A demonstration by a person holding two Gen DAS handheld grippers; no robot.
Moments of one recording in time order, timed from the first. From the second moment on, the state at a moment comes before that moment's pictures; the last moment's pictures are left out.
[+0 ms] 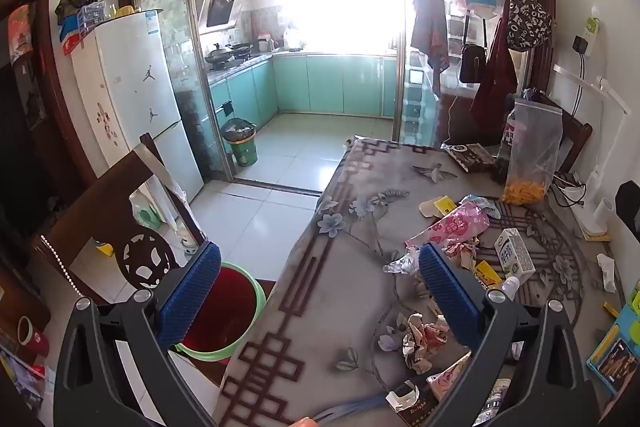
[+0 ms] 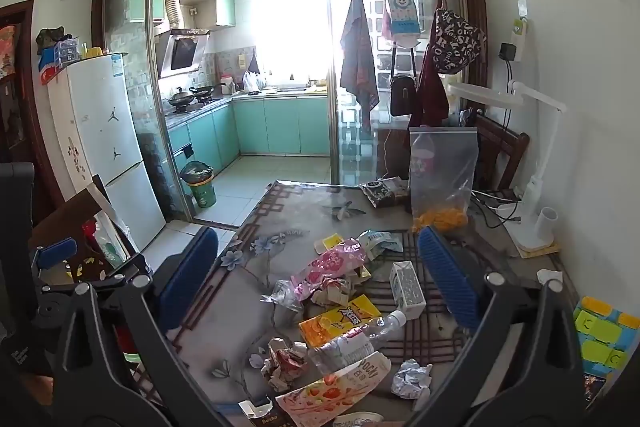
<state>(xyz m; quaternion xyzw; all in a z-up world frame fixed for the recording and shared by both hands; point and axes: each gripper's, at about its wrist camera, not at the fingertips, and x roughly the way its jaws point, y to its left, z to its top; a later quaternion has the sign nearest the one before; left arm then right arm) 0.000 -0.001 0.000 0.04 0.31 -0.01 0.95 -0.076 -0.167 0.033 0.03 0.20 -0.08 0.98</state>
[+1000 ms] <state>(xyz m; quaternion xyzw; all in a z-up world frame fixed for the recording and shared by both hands) -0.007 0.005 -0.006 0.04 0.32 0.00 0.95 -0.084 -0.163 0.034 0.04 0.20 -0.07 0.98</state>
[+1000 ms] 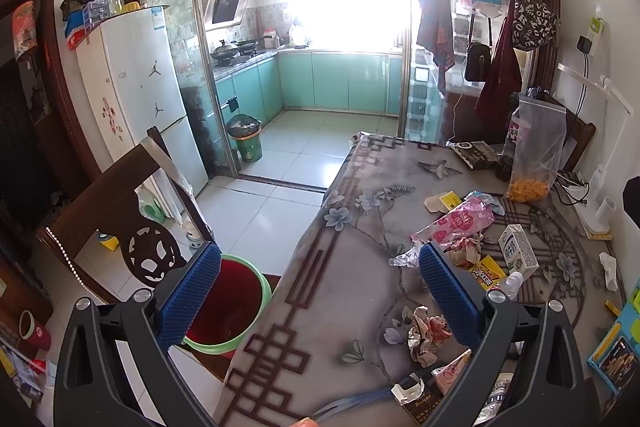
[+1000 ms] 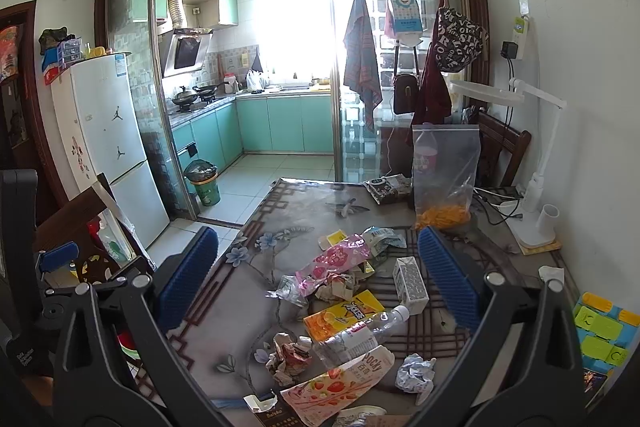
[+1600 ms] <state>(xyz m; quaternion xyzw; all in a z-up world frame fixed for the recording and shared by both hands) -0.005 0.015 -0.005 0.04 0.32 0.00 0.95 -0.081 -0.161 0.034 0.04 0.20 -0.08 0.98</state>
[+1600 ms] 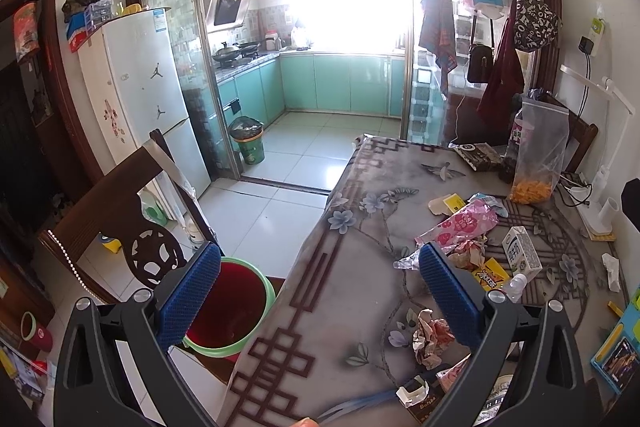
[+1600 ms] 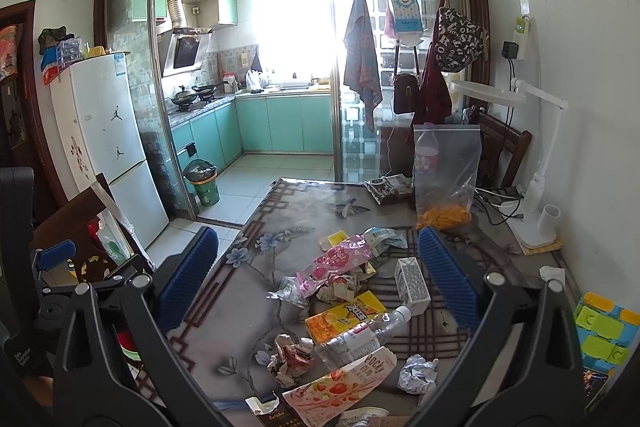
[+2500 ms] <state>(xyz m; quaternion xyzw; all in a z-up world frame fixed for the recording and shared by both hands) -0.003 0.016 -0.006 0.04 0.32 0.00 0.95 -0.079 -0.170 0.028 0.04 0.21 -0.08 0.97</state>
